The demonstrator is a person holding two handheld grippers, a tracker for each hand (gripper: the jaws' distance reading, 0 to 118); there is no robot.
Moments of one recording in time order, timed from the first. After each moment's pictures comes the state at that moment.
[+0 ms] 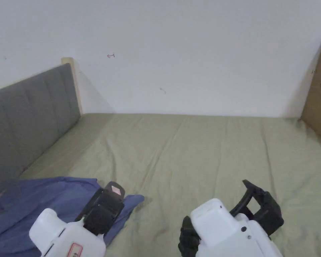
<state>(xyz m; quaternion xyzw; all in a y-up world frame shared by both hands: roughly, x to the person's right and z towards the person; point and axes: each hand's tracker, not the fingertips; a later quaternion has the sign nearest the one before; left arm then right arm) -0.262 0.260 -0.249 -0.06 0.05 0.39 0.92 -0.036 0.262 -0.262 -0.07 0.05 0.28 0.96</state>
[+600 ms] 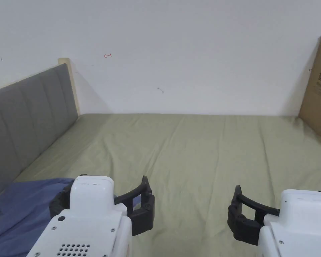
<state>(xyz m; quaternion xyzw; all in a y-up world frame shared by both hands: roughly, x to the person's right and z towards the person) -0.211 0.298 -0.239 -0.04 0.03 -0.01 1.00 0.028 0.276 -0.255 -0.02 -0.06 0.05 1.00</state>
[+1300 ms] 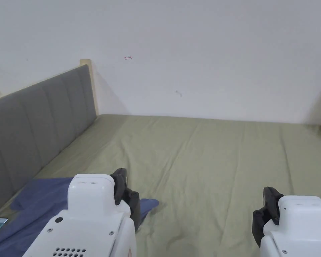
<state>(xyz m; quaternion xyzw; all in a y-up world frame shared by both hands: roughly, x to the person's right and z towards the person) -0.235 0.309 -0.233 -0.02 0.04 0.02 1.00 0.002 0.282 -0.271 -0.06 0.01 0.05 1.00</state>
